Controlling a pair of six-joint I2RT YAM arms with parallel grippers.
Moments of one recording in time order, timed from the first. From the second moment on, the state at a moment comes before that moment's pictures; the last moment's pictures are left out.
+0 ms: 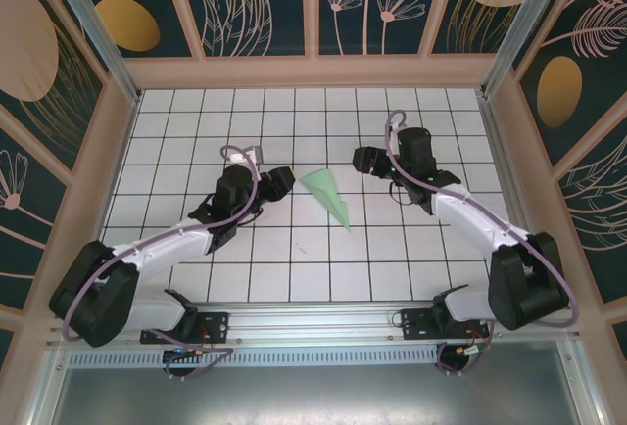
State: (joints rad) left arm -0.61 1.28 0.57 0.38 0.01 -0.79; right arm 0.38 1.31 0.84 -0.08 -0.16 0.45
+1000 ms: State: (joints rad) left arm -0.68 1.48 0.49 0.54 0.02 -0.98; right arm 0.42 1.61 0.80 -0.01 -0.42 0.60
